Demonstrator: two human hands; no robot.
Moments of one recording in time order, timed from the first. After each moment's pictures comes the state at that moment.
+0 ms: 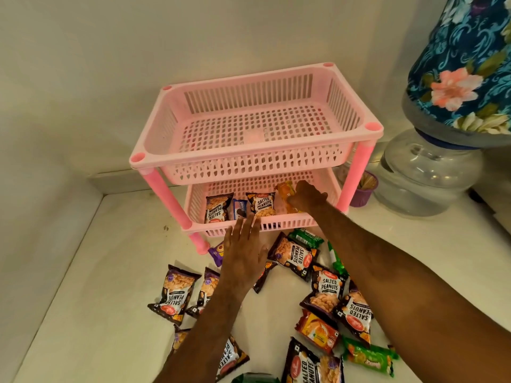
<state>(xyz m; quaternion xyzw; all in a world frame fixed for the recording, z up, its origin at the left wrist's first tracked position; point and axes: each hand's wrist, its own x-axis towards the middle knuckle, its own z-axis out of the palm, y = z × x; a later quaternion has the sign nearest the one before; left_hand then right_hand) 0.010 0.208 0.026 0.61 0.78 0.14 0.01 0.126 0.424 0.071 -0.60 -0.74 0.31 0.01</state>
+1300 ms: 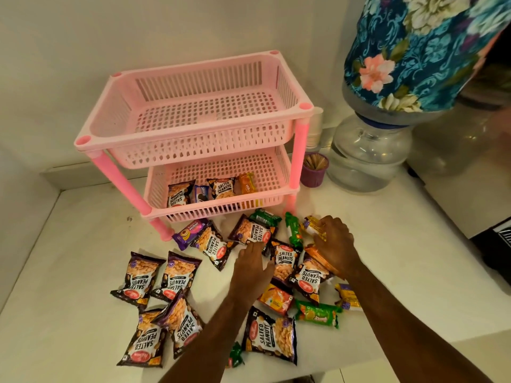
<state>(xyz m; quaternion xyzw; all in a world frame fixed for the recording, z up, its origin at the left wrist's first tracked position) 0.140 0.176 -0.011 0.56 0.76 0.23 0.24 0.348 0.305 0.000 -0.62 -0.74 0.21 0.13</state>
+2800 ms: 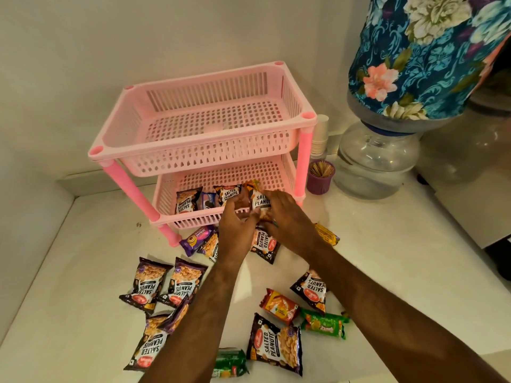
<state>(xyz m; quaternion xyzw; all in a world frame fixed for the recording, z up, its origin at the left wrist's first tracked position) 0.103 0.229 0.093 0.37 0.71 0.54 0.28 0.235 0.308 0.080 -0.35 -0.88 0.19 0.26</state>
